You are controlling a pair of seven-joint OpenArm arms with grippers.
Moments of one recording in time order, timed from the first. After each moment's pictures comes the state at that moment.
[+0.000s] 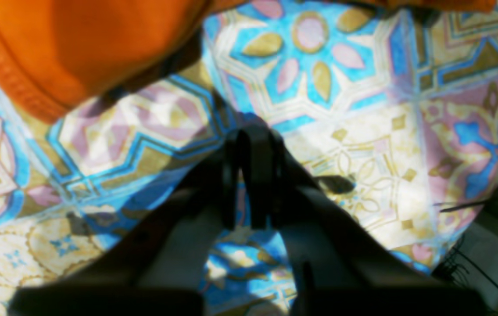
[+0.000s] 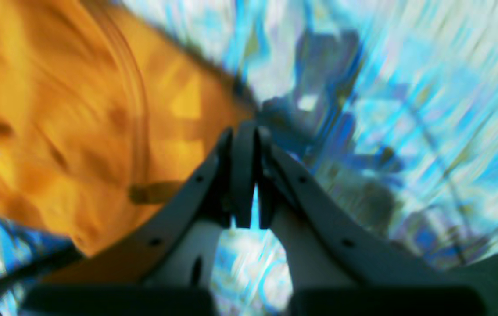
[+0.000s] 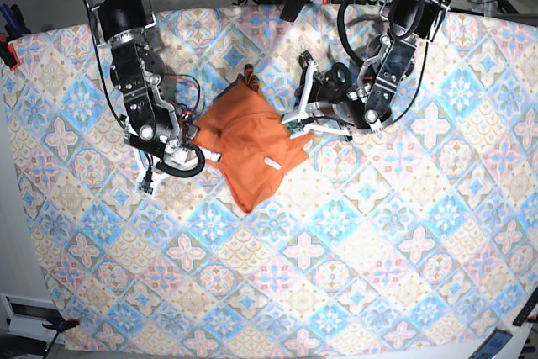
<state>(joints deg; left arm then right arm) -2.9 -12.1 23.2 81.0 -11.0 -40.8 59.7 5.2 10.7 -16.5 97.2 7.9 -38.5 -76.5</state>
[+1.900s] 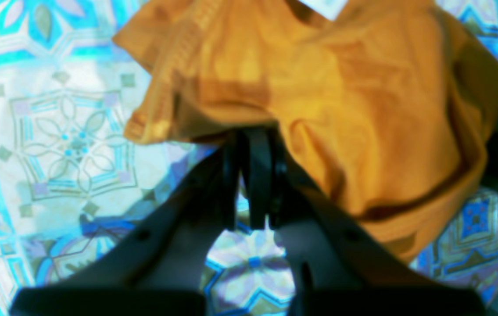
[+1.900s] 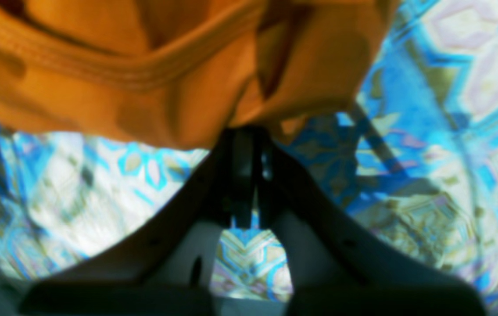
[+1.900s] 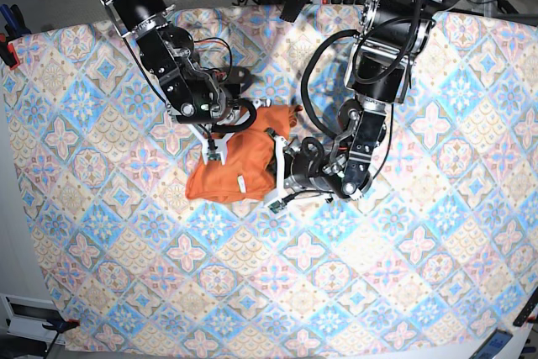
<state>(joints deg) -20.9 -0.1 13.6 60.9 -7.5 -40.4 52.3 2.2 9.6 -28.3 91.5 17.1 -28.0 -69.9</state>
